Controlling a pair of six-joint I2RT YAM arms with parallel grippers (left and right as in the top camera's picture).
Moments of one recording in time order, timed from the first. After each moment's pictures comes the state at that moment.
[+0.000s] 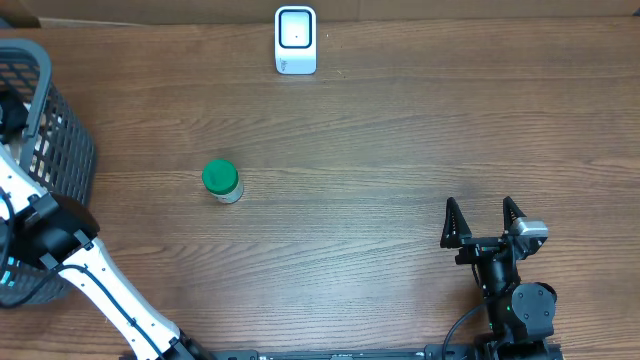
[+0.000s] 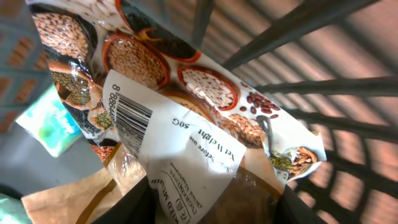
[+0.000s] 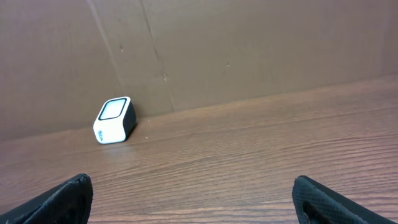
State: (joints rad) left arm 0.66 2.63 3.02 -1.65 0.04 0.02; right arm 0.13 0.01 0.02 -0.02 0.05 0.22
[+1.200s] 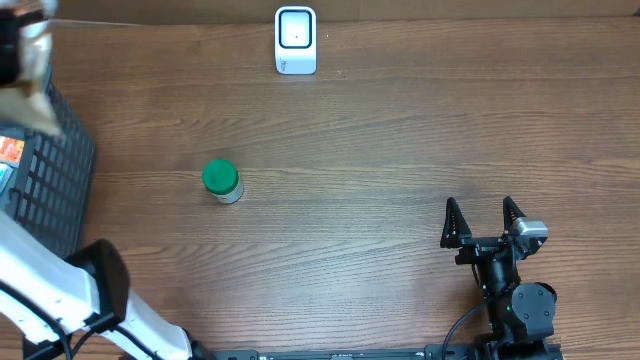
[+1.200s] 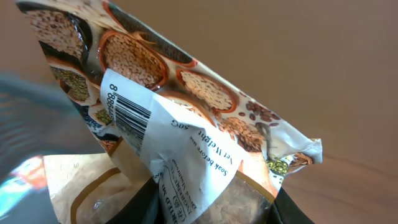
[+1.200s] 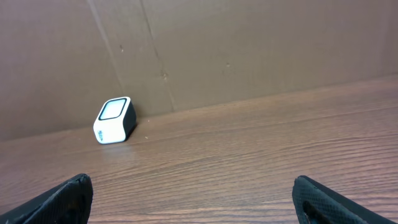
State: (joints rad) left arm 0.45 1.96 3.13 -1.69 0.35 -0.12; right arm 0.13 0.01 0.02 -0.02 0.05 0.22
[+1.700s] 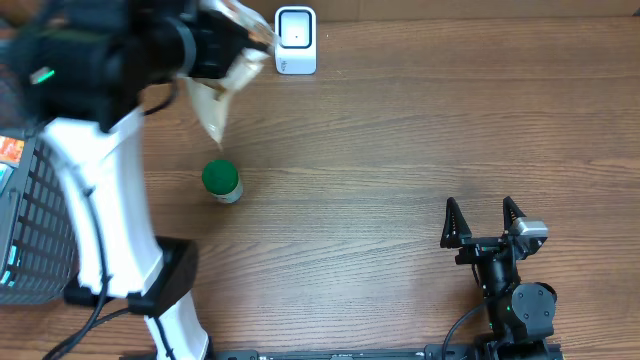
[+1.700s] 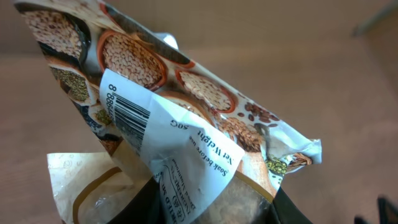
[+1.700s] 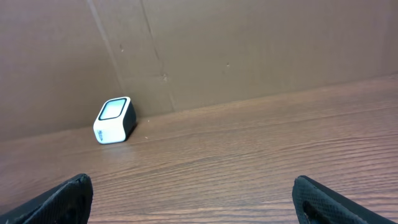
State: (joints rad) left arm -0.18 2.00 2.87 -1.69 0.25 -0.13; right arm 0.13 0.01 0.02 -0.02 0.05 0.22
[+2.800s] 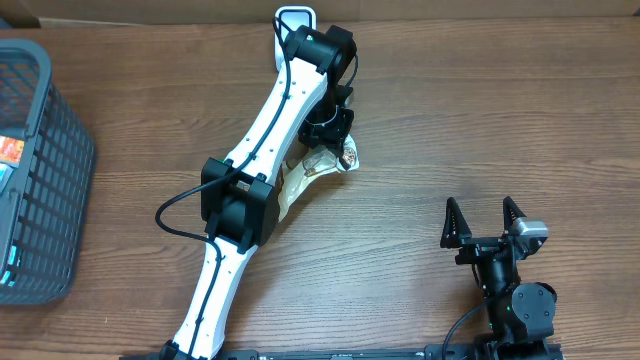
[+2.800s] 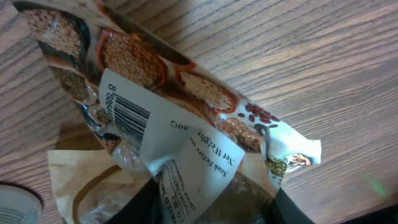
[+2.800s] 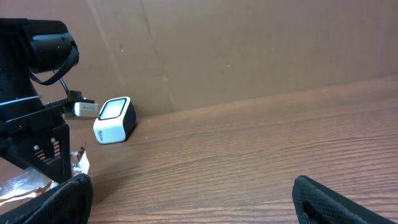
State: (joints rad) left arm -0.48 2.52 2.55 -1.69 0.18 -0.15; right arm 0.13 0.01 0.02 -0.02 0.05 0.22
